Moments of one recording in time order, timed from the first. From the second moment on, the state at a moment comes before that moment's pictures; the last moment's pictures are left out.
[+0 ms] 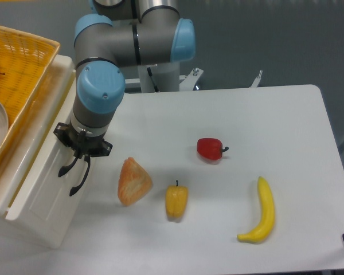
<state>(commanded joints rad) 2.18 -1.89 -1.44 -1.45 1.20 0.46</state>
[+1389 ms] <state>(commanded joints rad) 2.25 -1.89 -1.43 -1.45 1.21 0.52</state>
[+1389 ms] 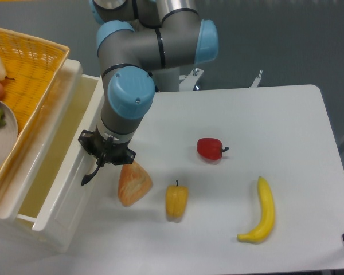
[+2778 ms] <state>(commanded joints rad) 2.36 -1.90 -1.43 -1.45 1.21 0.61</state>
